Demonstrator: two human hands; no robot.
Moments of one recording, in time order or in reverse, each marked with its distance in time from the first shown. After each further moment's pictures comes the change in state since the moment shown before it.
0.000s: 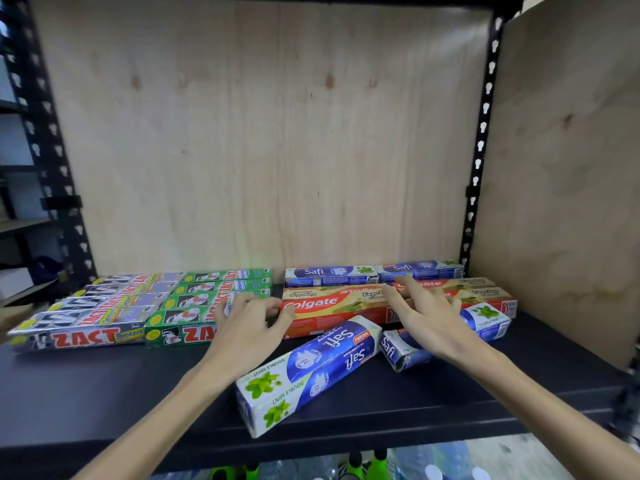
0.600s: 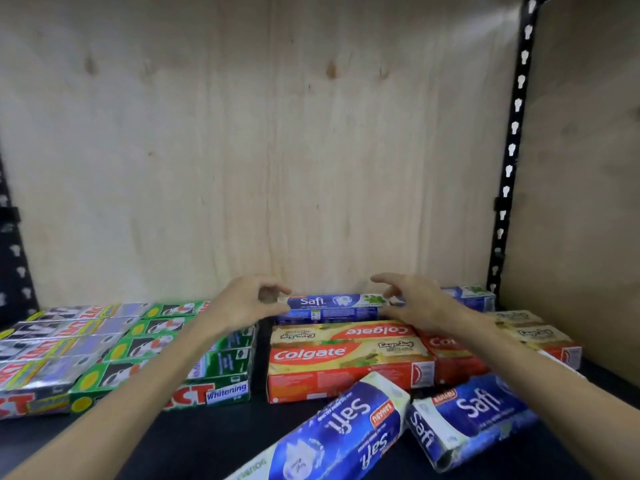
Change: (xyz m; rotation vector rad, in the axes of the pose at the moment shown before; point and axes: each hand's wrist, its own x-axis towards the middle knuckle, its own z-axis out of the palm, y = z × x) left_hand 0.154 -0.035 0.017 -0.093 -0.227 0.119; right_hand 0.149 0.021 0.025 -0.162 -0.171 -0.225
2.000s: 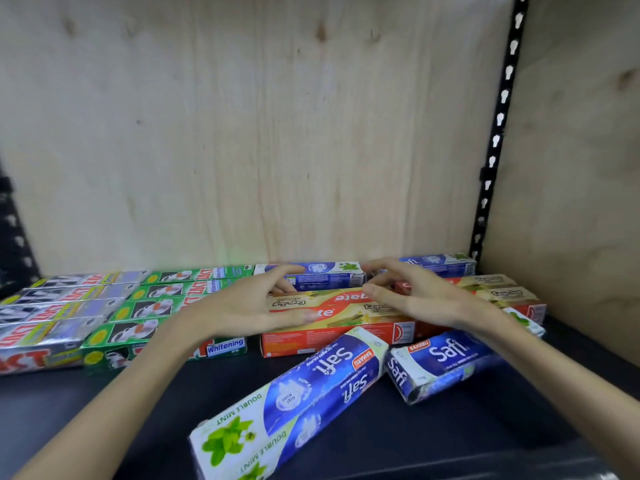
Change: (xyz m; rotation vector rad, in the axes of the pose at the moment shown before) left_hand -0.064 0.036 0.007 -0.040 -0.291 0.107; right_hand -0.066 -0.007 -0.004 0.336 -0.098 -0.036
